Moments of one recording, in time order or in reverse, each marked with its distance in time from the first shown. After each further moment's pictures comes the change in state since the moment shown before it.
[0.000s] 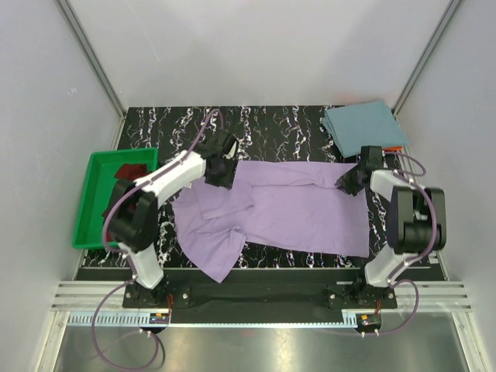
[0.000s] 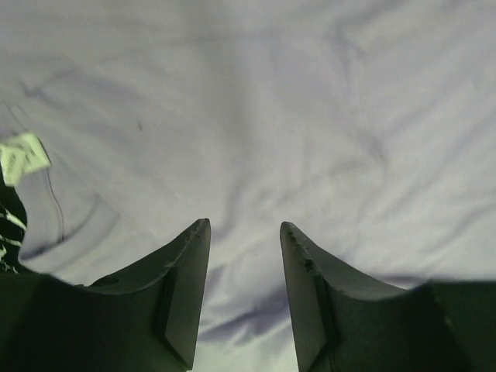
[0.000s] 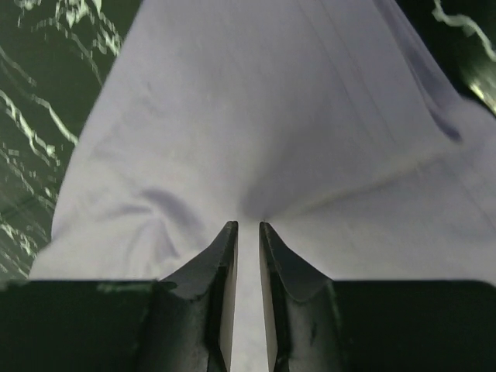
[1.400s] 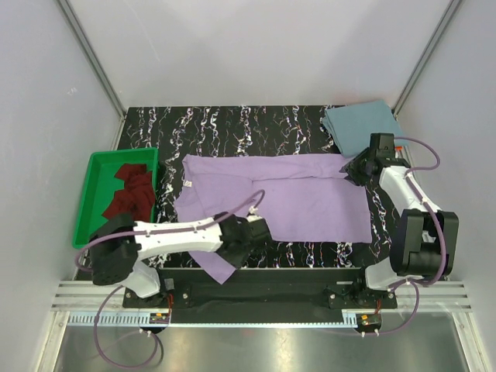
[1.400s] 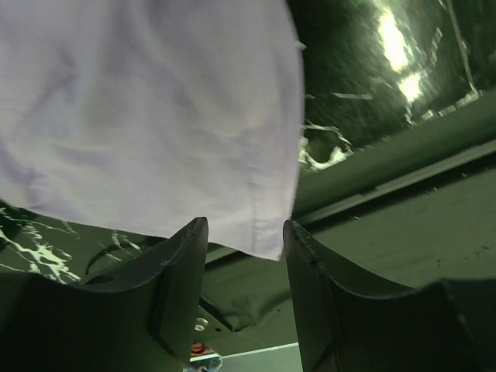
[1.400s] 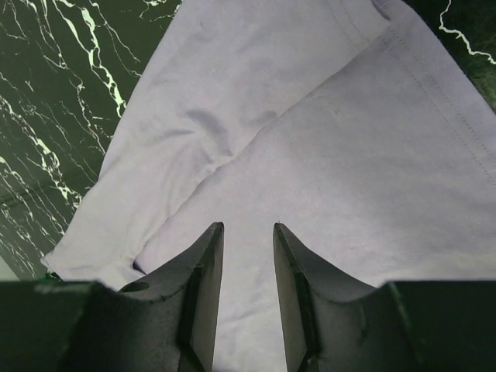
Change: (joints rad) left arm -0.636 -0.231 -0.354 -0.183 -0.160 -0.317; right arm -0.002 -0.122 0.148 -0.202 -0.005 -0.042
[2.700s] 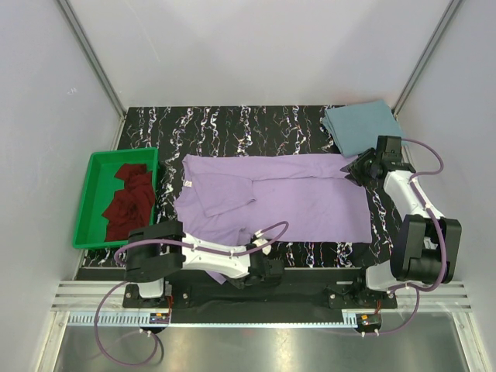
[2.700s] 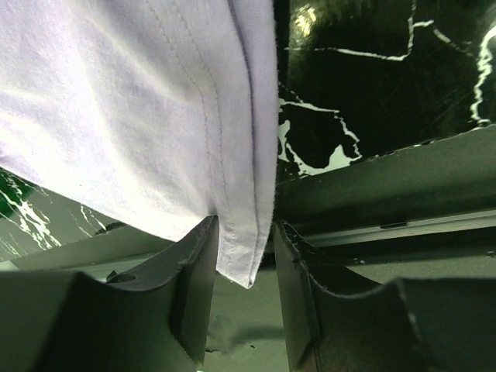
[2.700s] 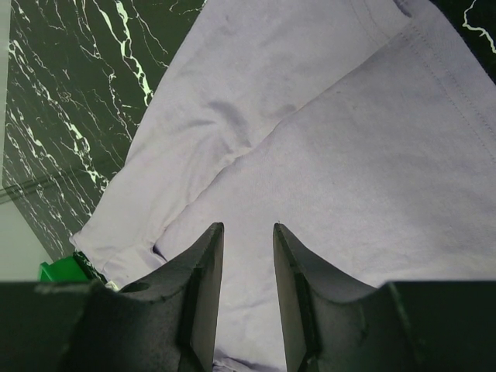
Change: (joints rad) left arm -0.277 0.270 -0.001 -0.052 -0.197 -0.315; right arm -0.047 -0.050 -0.043 0.043 -0.102 -0.010
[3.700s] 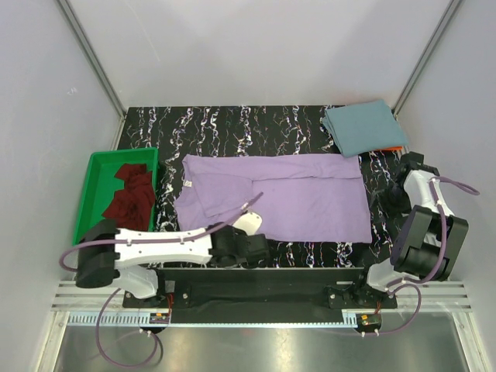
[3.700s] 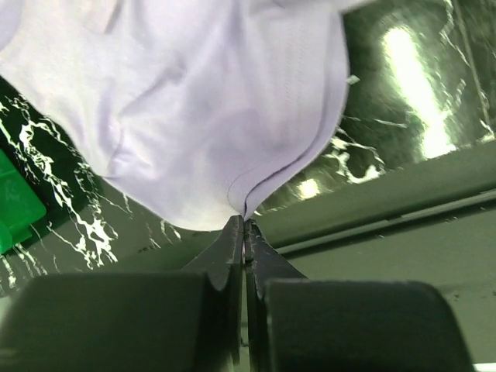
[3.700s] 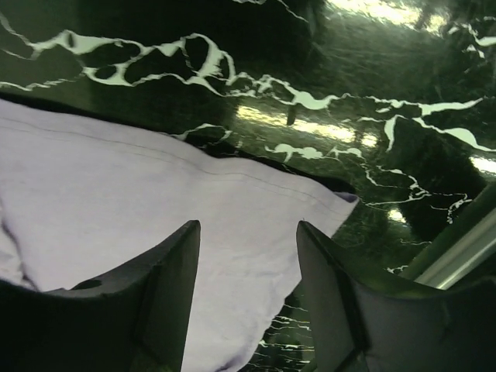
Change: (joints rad) left arm 0.090 -0.333 0.035 -0.082 -0.129 0.077; right arm -0.239 0.051 0.039 -0.547 0.301 0.141
